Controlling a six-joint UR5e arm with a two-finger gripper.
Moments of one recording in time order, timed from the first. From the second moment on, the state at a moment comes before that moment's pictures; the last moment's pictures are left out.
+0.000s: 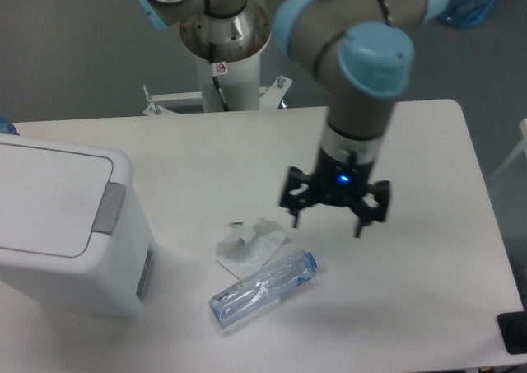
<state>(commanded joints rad) 2.45 -1.79 -1.44 -1.21 1.30 0.58</state>
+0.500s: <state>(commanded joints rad) 2.24 -1.77 -1.41 -1.20 1.27 0.35</state>
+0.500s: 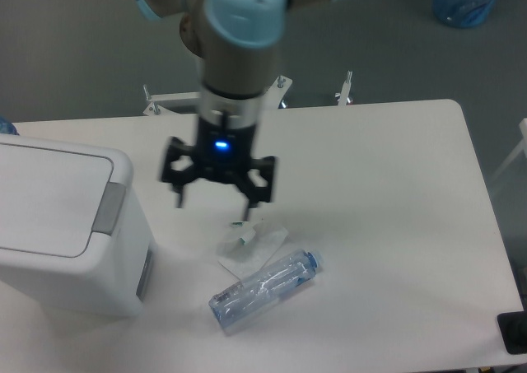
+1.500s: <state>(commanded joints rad) 2.20 -1.80 -1.42 -1.13 1.26 0.36</state>
